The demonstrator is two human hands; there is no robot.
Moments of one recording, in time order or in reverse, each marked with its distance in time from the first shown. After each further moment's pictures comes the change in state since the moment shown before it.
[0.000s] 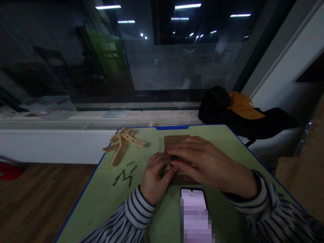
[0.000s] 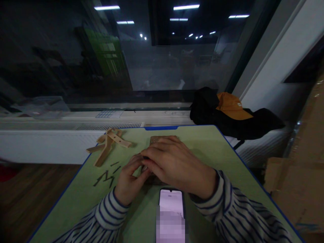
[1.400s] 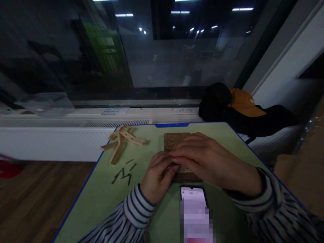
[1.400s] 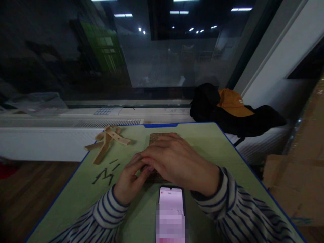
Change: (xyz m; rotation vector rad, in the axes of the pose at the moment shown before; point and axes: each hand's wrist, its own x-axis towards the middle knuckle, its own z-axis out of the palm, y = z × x) left_hand -0.003 0.002 -0.001 -0.032 -0.142 0.014; right_hand 0.003 0.002 -0.003 0.047 -0.007 -0.036
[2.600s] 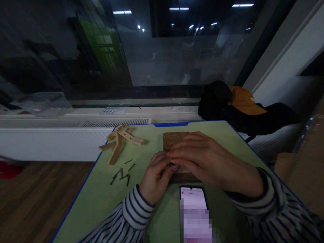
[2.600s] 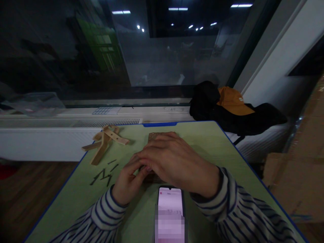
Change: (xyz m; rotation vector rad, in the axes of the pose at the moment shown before) left_hand 0.003 -0.002 0.000 -0.060 -0.015 -0.019; right_hand -0.002 0.003 0.002 0.029 -0.003 -0.003
